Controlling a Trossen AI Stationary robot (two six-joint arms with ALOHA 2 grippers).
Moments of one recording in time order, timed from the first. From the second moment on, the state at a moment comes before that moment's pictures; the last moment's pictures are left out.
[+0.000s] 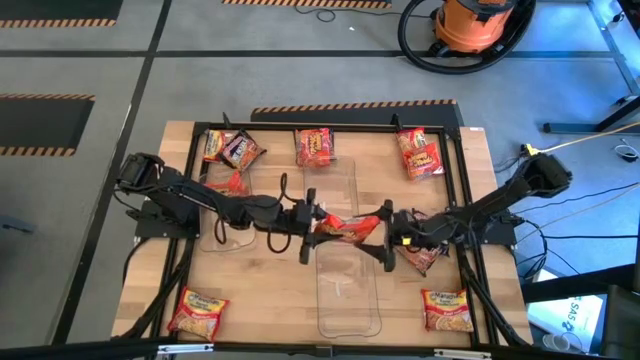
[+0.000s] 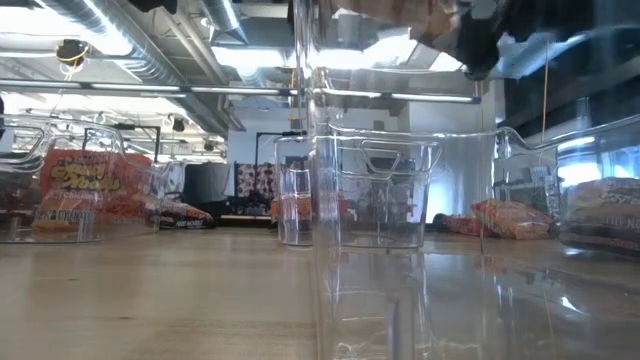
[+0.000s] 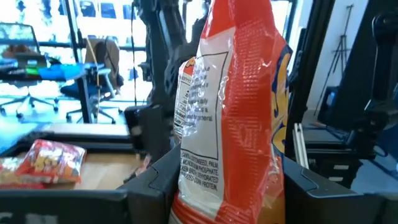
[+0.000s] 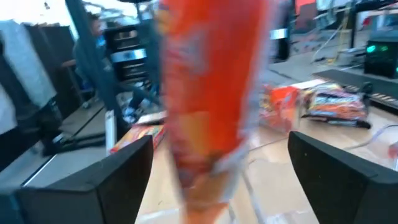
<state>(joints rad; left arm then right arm) -0.22 1.57 0.89 0.73 -0.16 -0.07 0.44 1.32 0.44 0.90 0.48 0.20</state>
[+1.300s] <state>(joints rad) -0.22 1.23 0.94 0.18 -0.13 -0.18 0.36 1.44 0.55 0.74 0.33 0.18</state>
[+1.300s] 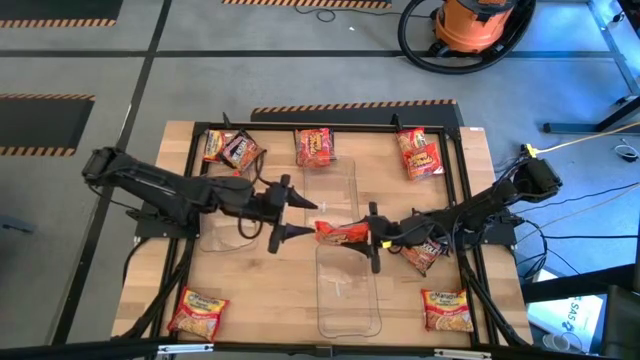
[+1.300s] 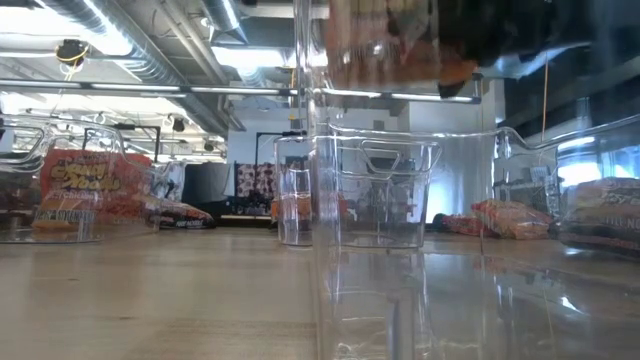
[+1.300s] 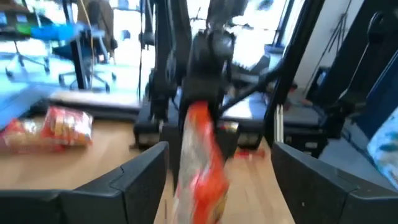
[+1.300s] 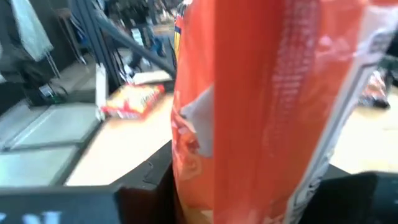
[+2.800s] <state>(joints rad) -0.12 1.88 1.71 -0.73 0.04 -0.20 0.35 1.44 0.58 0.64 0.32 0.23</state>
